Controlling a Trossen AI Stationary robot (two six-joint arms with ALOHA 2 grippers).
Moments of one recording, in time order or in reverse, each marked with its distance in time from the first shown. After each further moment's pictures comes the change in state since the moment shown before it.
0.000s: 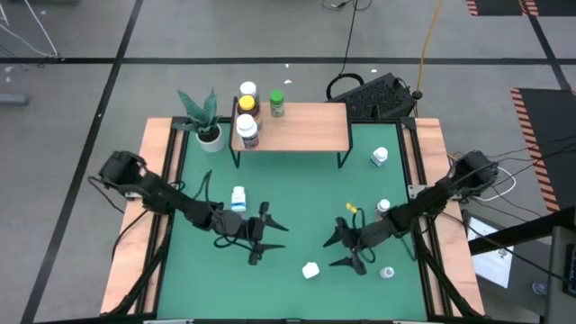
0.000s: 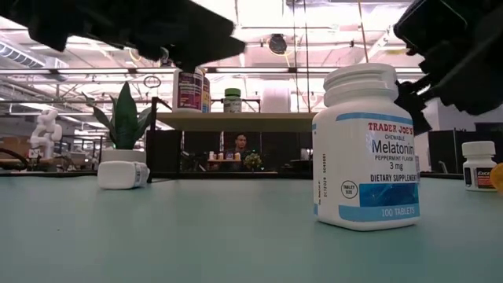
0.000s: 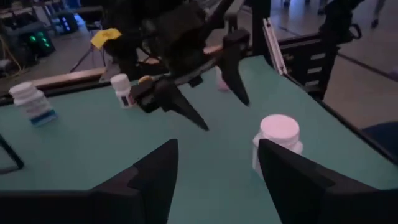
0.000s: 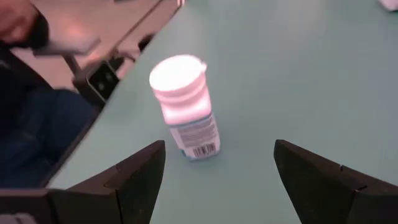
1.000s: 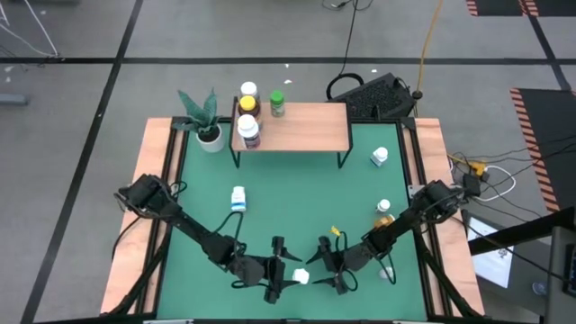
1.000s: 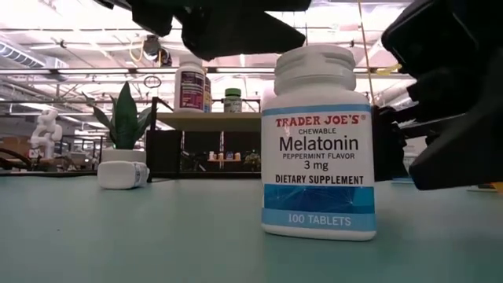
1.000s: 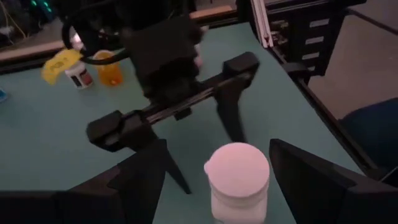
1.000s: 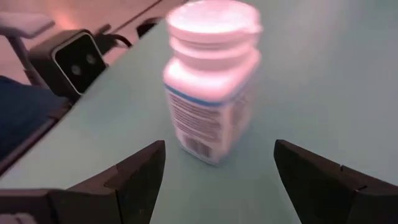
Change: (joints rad) left arm -0.206 0.313 0.412 -0.296 -0.247 -0.131; right arm 0.085 0.446 0.240 0.230 0.121 -0.131
